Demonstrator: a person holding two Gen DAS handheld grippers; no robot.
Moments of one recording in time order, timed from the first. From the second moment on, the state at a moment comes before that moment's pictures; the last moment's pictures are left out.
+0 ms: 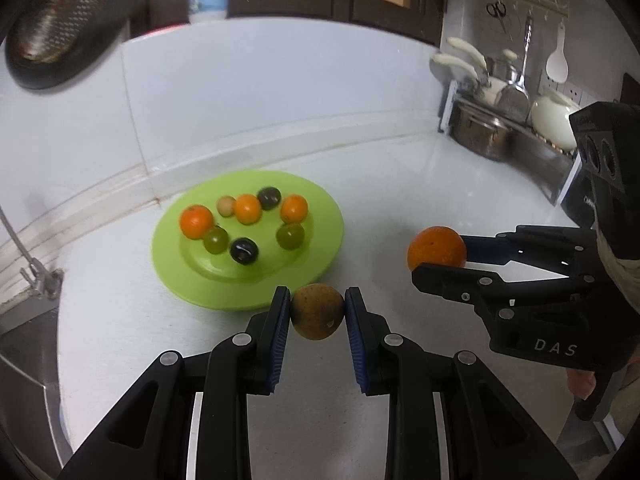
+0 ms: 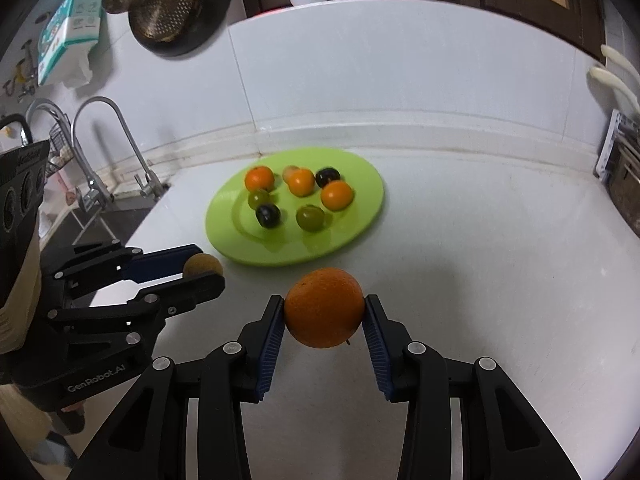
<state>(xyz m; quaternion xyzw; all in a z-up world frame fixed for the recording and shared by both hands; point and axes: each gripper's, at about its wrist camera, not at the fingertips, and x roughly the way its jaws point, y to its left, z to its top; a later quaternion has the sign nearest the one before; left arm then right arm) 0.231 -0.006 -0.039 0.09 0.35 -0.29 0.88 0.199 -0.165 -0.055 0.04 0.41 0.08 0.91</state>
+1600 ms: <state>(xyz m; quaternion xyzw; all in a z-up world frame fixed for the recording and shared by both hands) 0.311 0.039 -0.015 0.06 0.33 -0.22 0.91 0.293 -0.128 -0.019 0.01 0.36 0.12 0.93</state>
